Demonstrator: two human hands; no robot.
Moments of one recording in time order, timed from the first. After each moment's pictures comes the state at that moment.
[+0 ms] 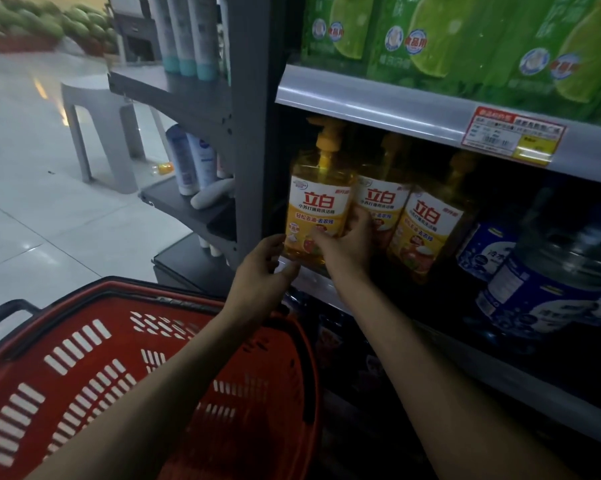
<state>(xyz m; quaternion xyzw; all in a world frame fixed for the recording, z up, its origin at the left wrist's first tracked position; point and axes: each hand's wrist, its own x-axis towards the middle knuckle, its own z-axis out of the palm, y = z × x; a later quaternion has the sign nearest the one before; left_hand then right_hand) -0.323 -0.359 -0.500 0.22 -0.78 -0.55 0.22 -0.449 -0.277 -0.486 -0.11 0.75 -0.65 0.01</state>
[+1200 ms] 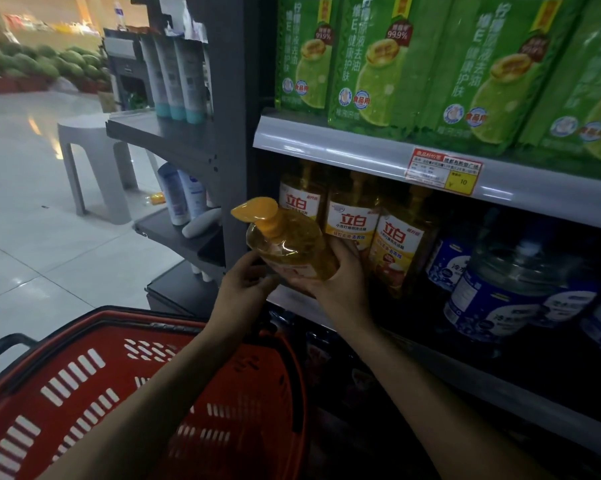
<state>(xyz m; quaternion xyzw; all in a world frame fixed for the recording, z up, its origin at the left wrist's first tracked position) -0.300 -0.343 -0.461 0.20 -0.74 -0.60 0.23 -0.410 -0.220 -0.460 -0.31 0.74 -0.60 -0.05</state>
